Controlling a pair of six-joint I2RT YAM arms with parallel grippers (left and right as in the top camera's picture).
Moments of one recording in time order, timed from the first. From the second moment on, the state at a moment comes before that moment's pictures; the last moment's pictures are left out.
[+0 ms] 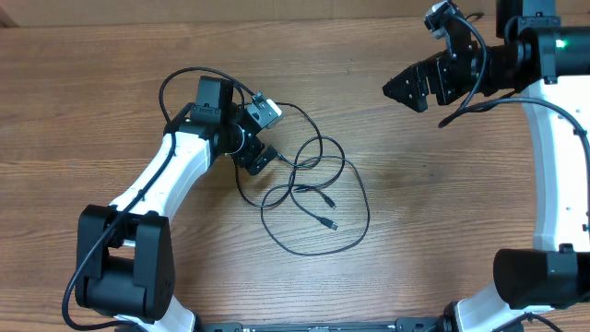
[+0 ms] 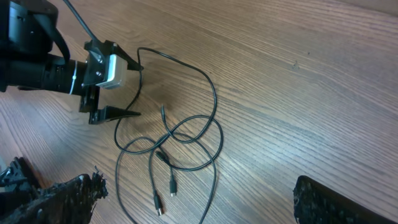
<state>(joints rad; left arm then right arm) -0.20 1.77 1.18 -0.50 0.33 0.61 0.00 1.77 2.01 -1.35 -0.64 -0.40</state>
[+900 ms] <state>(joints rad) 0.18 1.77 1.18 -0.44 0.32 0.12 0.12 1.79 2.01 -1.29 -0.63 -0.30</state>
